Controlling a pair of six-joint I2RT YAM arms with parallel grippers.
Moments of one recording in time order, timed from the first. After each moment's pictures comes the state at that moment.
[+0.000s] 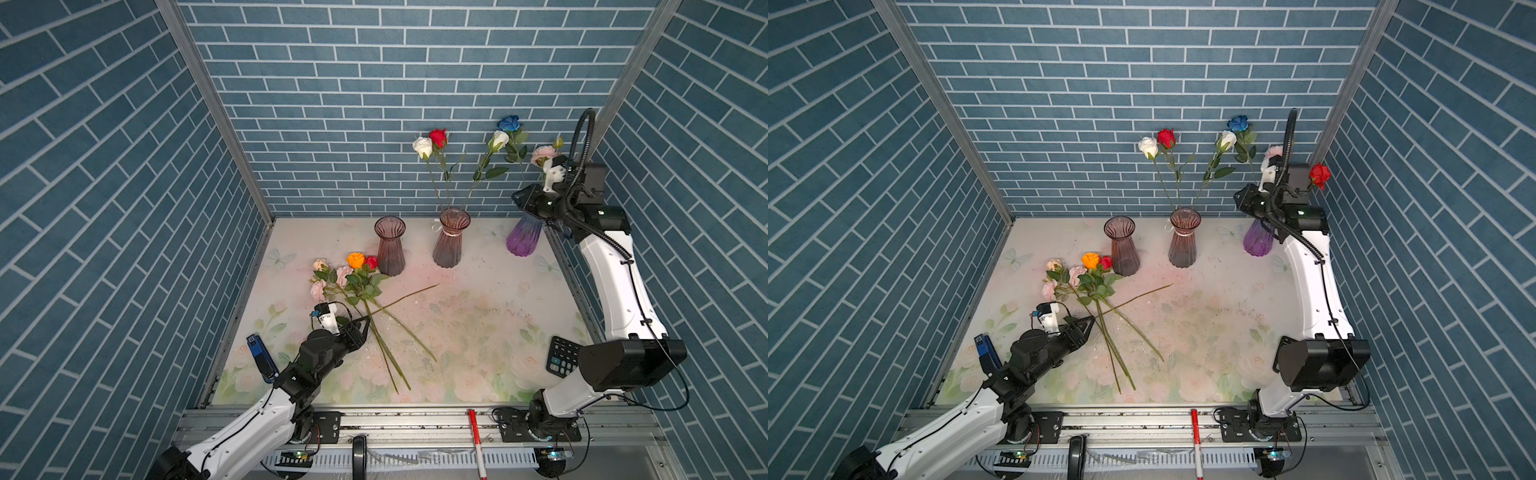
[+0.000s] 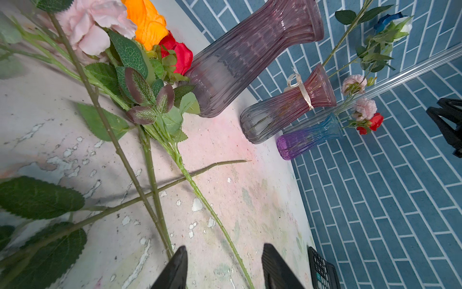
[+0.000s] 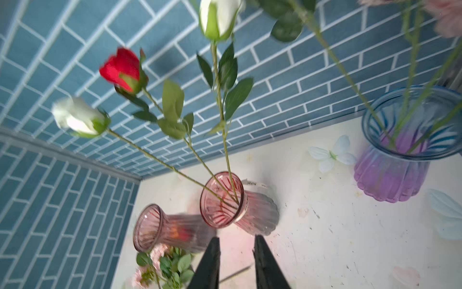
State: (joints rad) left arm -0.58 0.66 0.08 0.28 0.01 -0.97; right arm 0.04 1.59 1.88 -0.76 -0.34 0.44
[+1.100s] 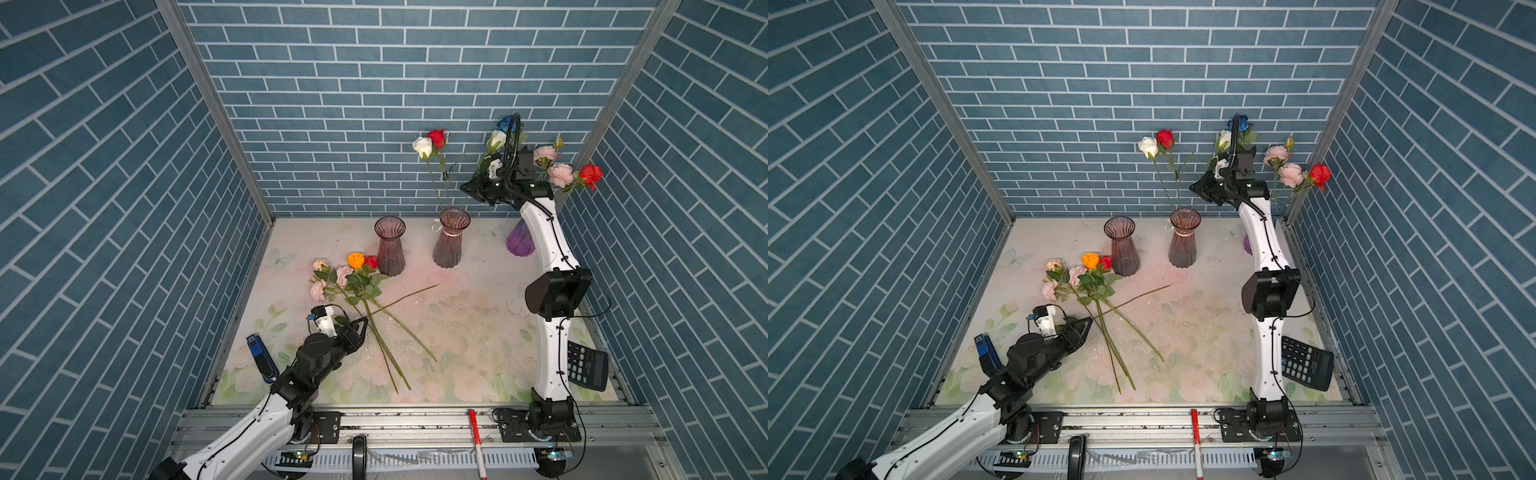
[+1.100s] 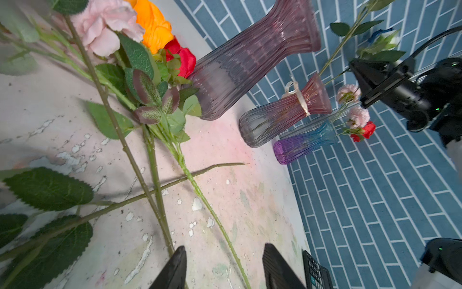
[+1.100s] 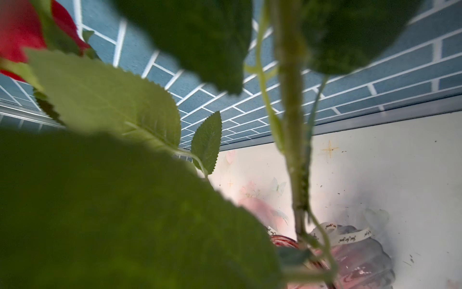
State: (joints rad) left arm -0.58 0.57 0.05 0.26 0.00 -1.00; right arm 0.18 2.32 2.59 -0.84 -0.63 0.63
